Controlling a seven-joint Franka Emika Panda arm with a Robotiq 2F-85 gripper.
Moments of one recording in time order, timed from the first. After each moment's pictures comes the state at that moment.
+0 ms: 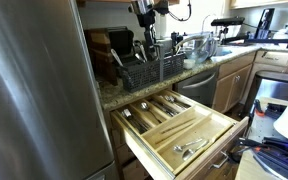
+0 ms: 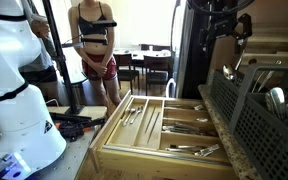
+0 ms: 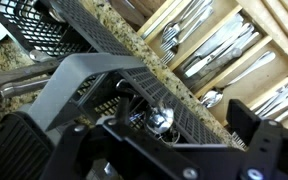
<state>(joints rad) 0.15 0.23 0.17 -1.70 -0.39 1.83 -0.11</state>
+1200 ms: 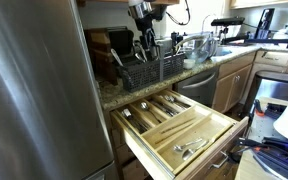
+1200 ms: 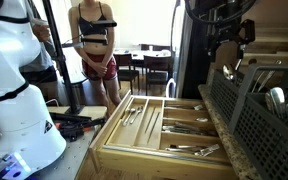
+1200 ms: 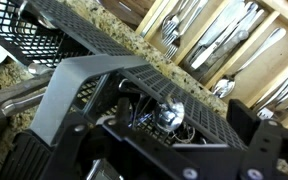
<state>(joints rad) 0.17 0.29 0.14 -1.65 -0.40 1.83 0.04</state>
